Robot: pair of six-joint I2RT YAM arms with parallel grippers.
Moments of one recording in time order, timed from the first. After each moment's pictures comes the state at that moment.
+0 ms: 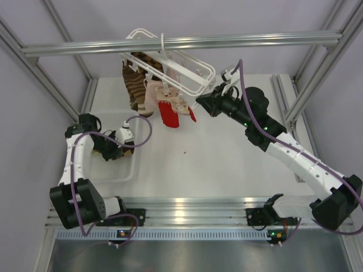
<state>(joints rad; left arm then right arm) 0.27 1.25 1.04 -1.15 0.56 1.35 0.65 1.24 1.19 0.03 -0.17 0.21</state>
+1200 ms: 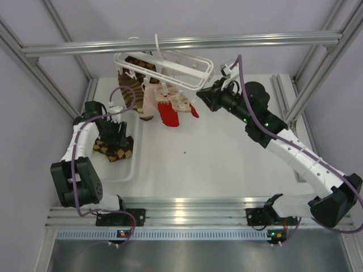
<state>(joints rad) 0.21 1.46 1.11 -0.81 0.35 0.44 0.67 1.26 1.28 -0.02 -0.12 0.16</state>
